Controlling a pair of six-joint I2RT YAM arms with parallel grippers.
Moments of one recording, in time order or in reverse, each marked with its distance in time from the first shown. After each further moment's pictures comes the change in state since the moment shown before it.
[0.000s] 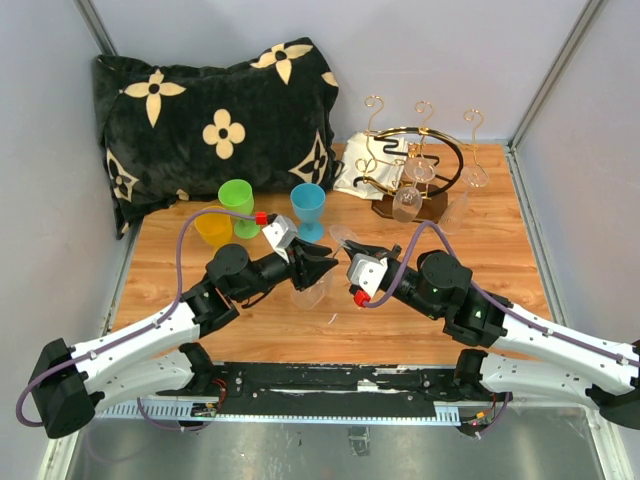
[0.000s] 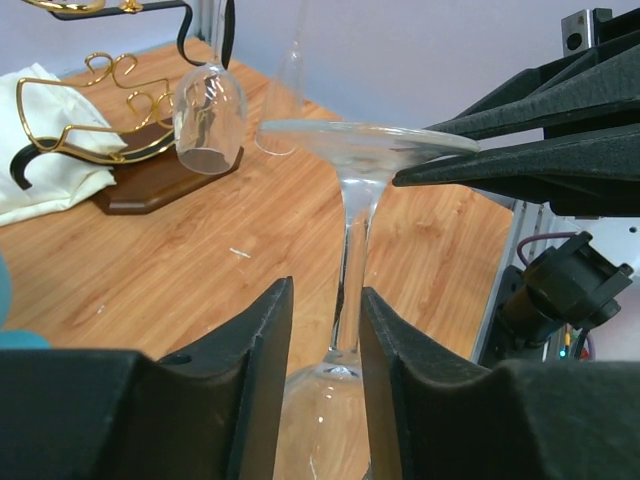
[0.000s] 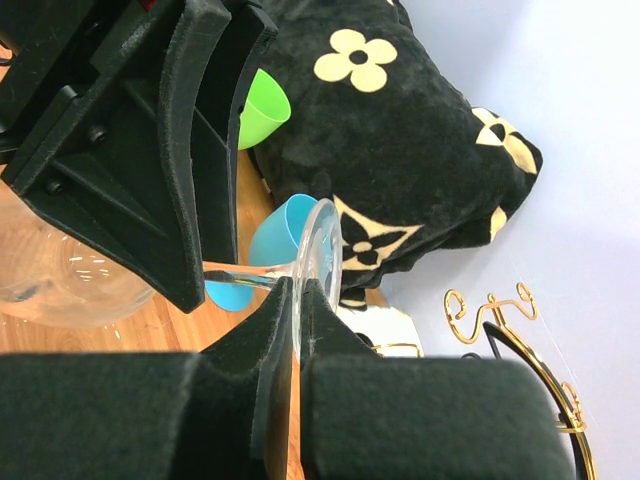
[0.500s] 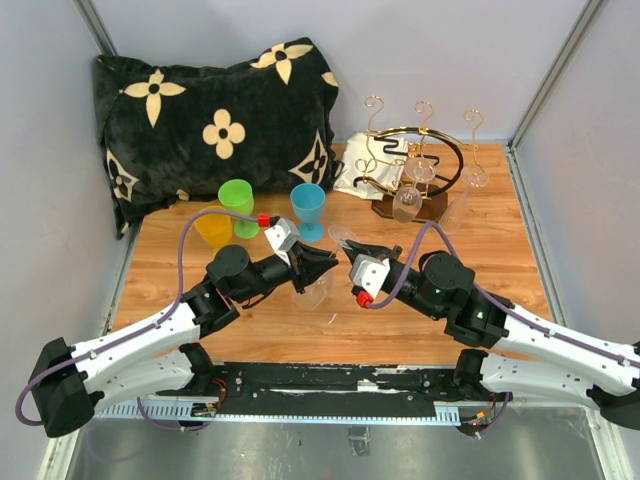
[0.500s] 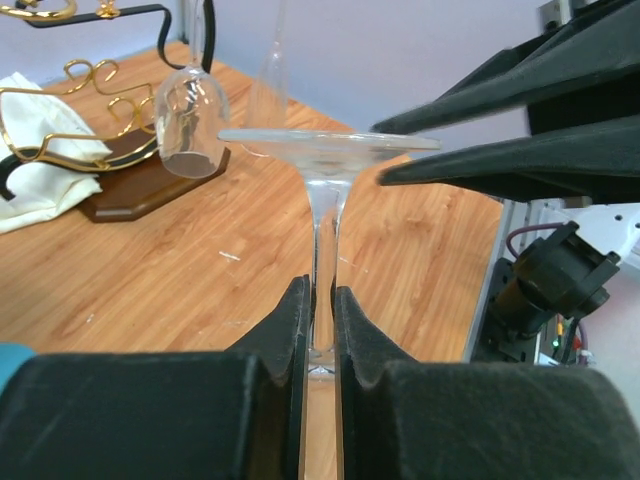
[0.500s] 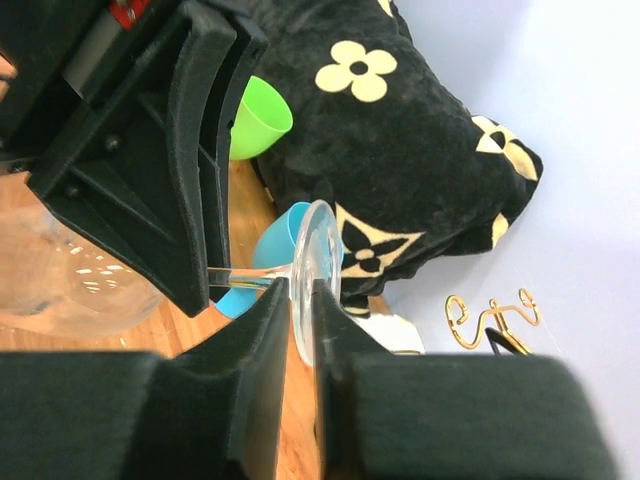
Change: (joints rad) left arm -0.011 0.002 0.003 0.008 0.035 0.014; right arm 0.000 -0.007 -0.005 0.004 -0.009 0.008
